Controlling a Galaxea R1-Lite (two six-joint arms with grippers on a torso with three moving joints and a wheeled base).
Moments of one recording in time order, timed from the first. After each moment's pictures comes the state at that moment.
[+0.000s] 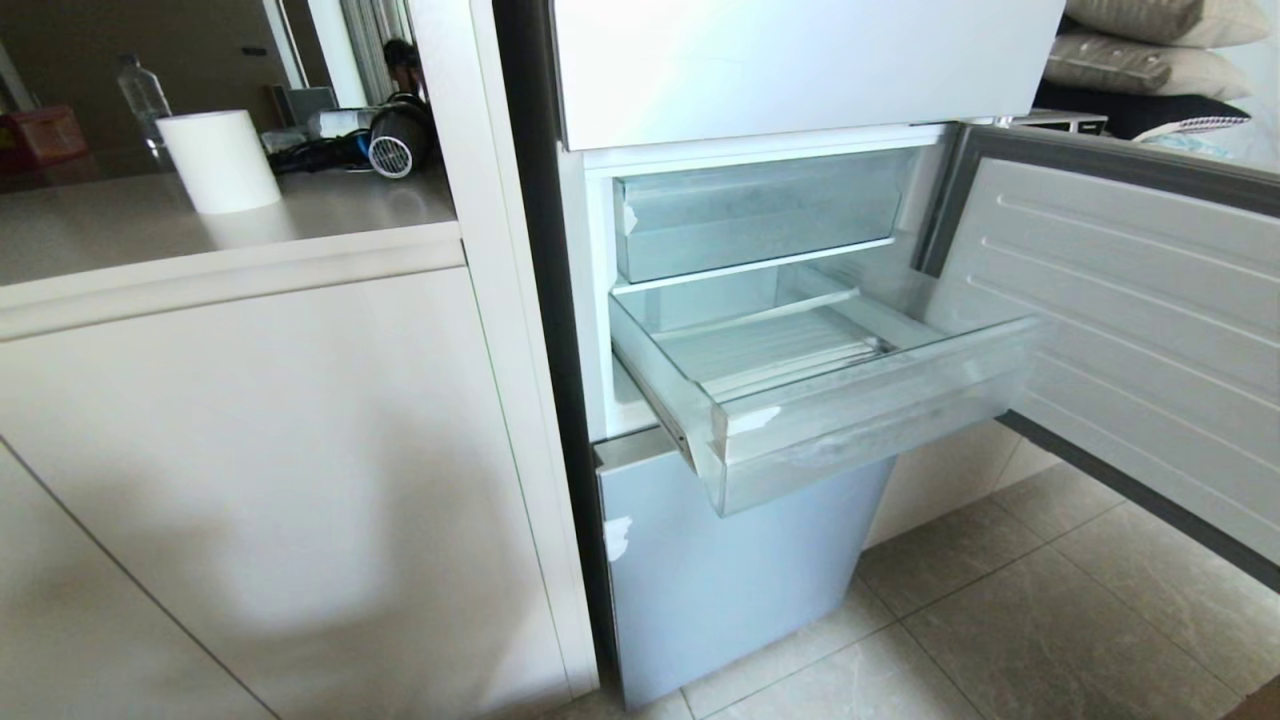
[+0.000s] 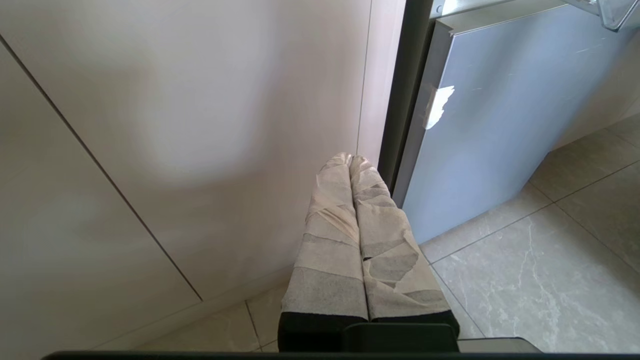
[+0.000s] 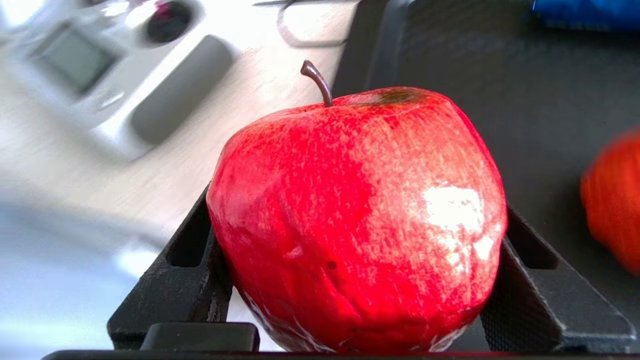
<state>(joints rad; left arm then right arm) 0.00 0.00 -0.06 0.16 0.01 0.00 -1.42 1.85 -0.78 -0.72 0.51 -0.02</state>
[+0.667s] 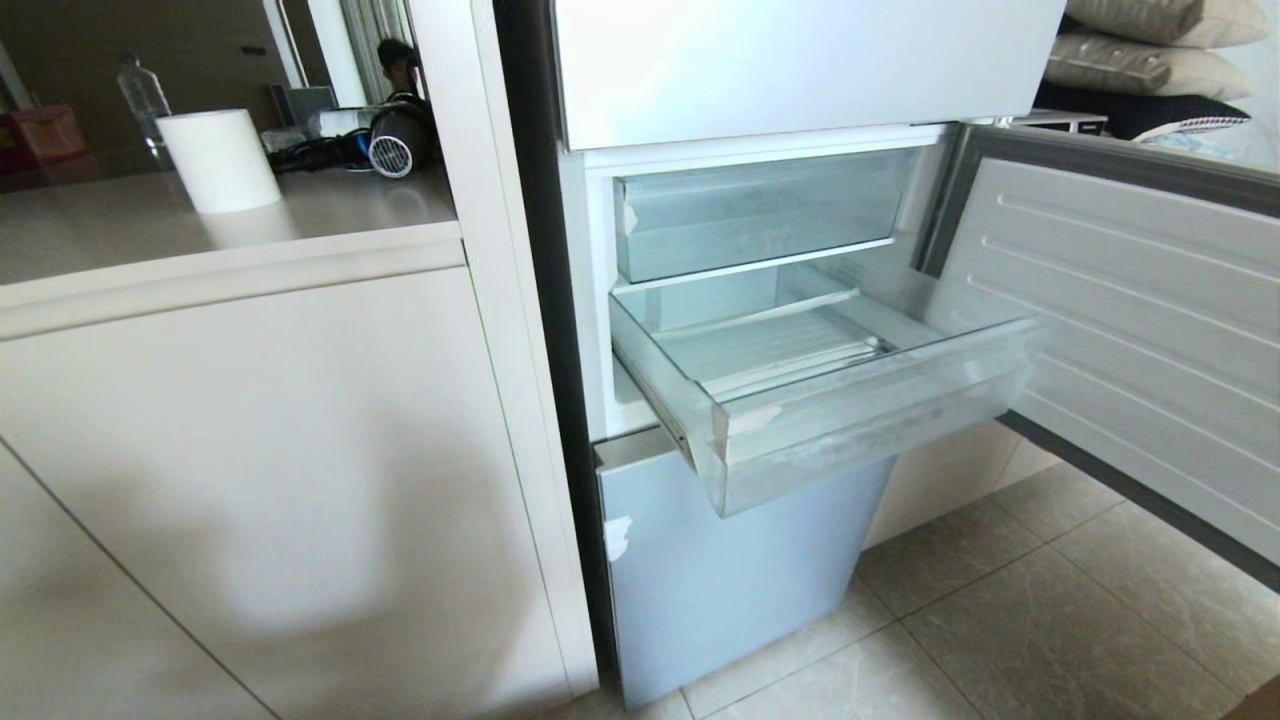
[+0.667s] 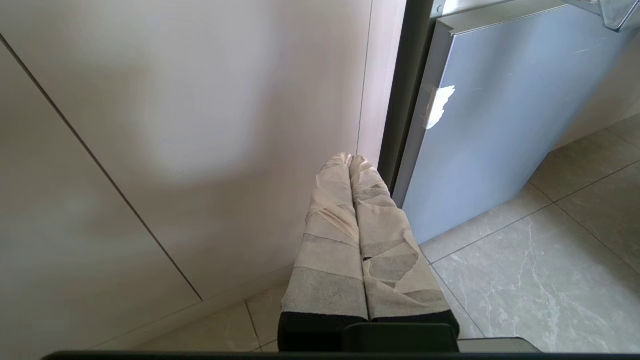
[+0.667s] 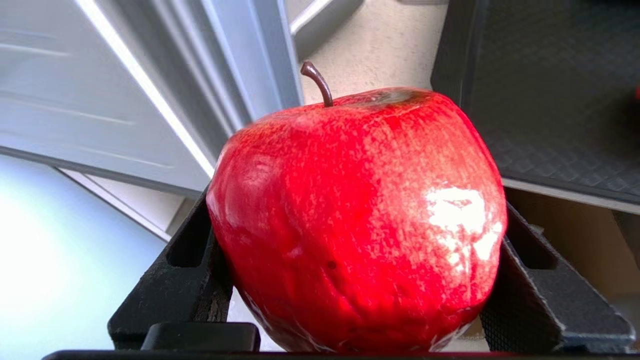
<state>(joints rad) 0.00 0.00 -0.06 0.16 0.01 0.00 -1.37 1.38 -0.36 -0.71 0.53 -0.02</state>
